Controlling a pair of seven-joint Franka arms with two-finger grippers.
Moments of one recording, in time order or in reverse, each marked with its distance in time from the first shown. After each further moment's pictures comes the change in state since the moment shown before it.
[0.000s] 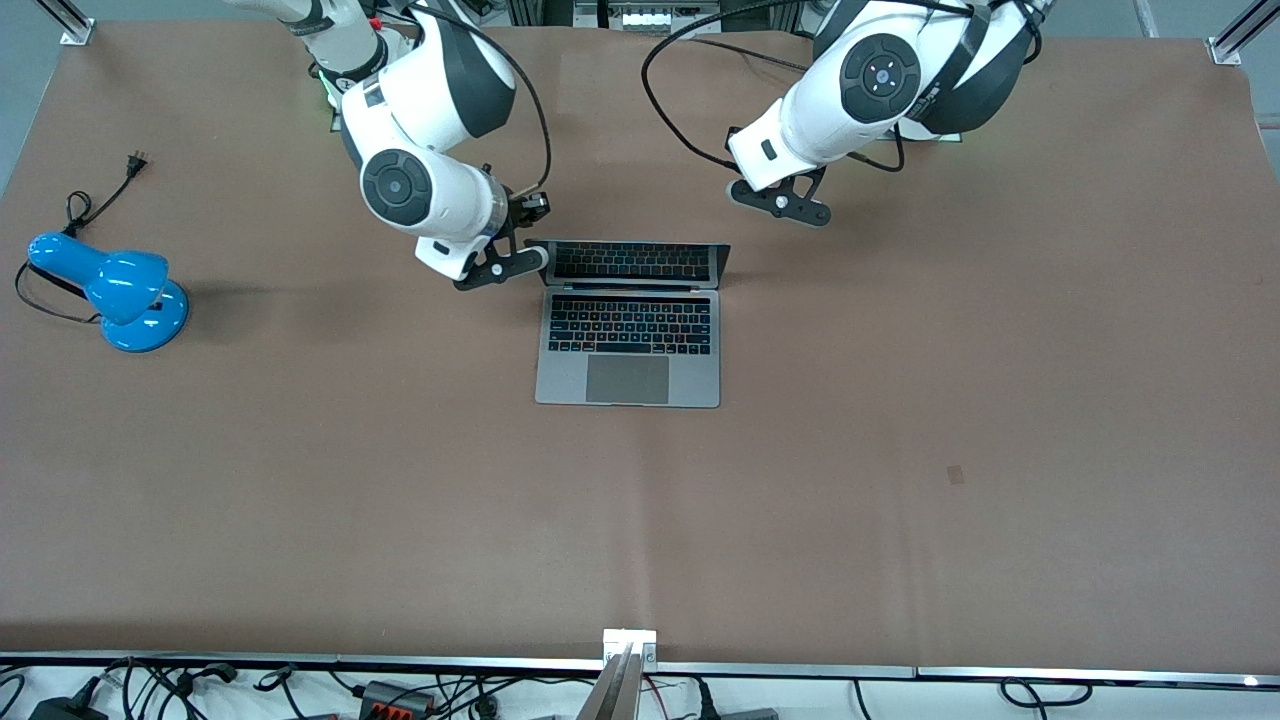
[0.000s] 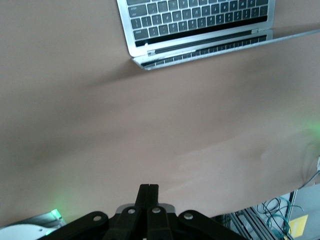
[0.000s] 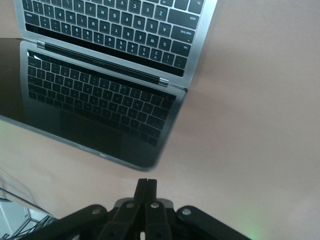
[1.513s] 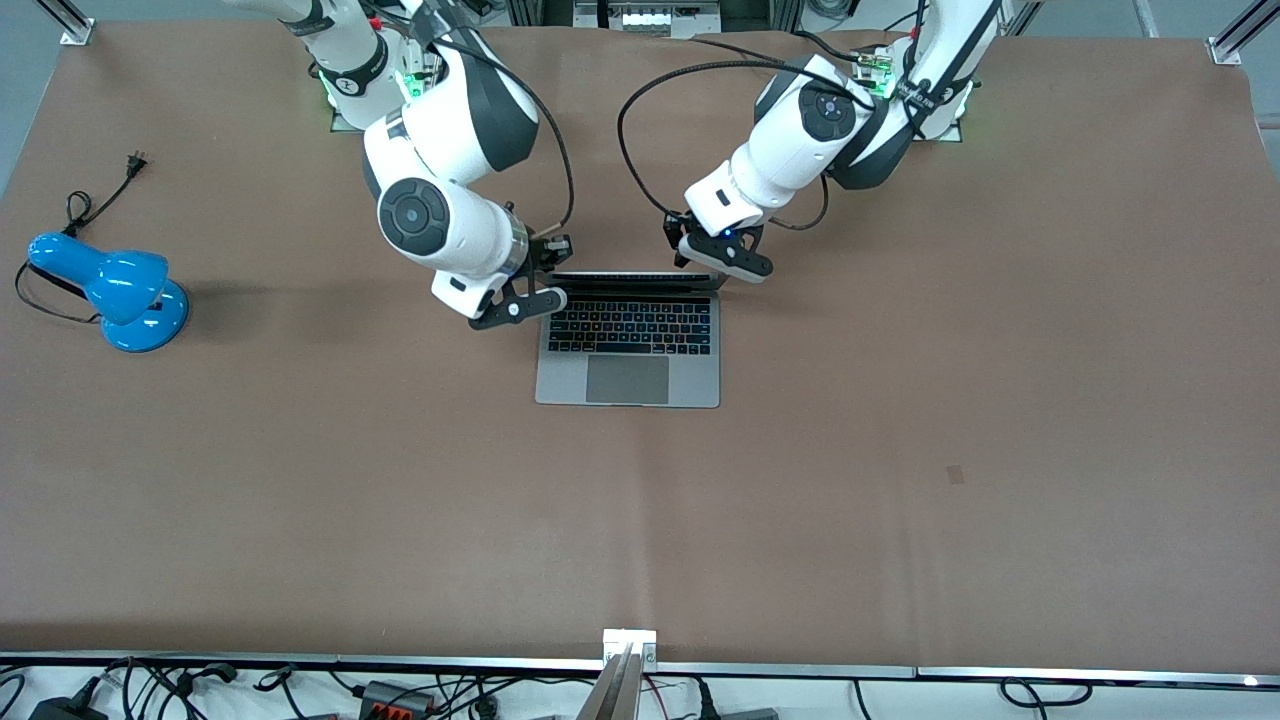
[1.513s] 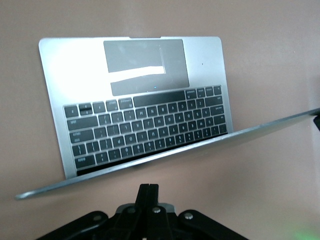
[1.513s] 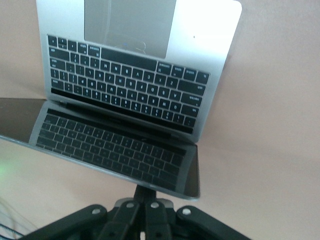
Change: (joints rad) left arm 0.009 0.242 -0.145 -0.174 0.043 0.901 0.002; right arm 0.003 0.155 -0.019 0.206 0.000 0.054 0.037
